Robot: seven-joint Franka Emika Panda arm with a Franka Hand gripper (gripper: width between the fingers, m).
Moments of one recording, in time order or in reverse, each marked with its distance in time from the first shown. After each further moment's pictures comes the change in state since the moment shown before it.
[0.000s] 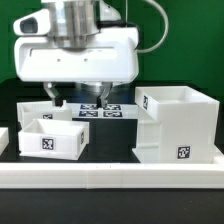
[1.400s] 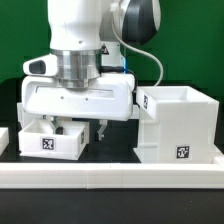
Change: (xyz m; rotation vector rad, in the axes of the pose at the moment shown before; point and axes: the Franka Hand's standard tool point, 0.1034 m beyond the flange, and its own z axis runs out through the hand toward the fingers) arm -0.031 0.016 0.069 -0.062 0.033 -0.051
